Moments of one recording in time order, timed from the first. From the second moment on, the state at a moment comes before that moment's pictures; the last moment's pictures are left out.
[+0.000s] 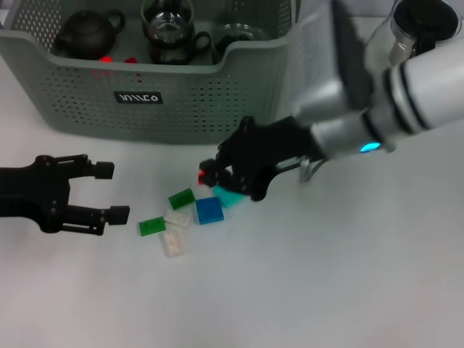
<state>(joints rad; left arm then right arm) -0.38 -2.05 0.45 0.91 2.26 1.92 -1.46 0.71 2.10 -1.64 -1.01 -1.91 -1.20 1.77</state>
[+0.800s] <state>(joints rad) -0.41 -2.06 0.45 0.90 2.27 1.92 -1.46 0.96 2.07 -1.04 -1.11 -1.85 -1.43 2.00</state>
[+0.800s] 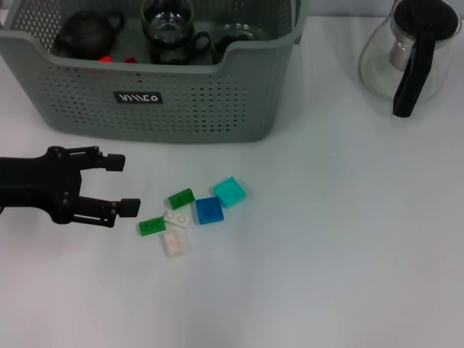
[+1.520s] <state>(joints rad) -0.43 -2.06 0.46 0.90 2.27 1.92 -1.45 1.13 2.09 -1.08 -0.85 -2.18 -1.12 2.01</state>
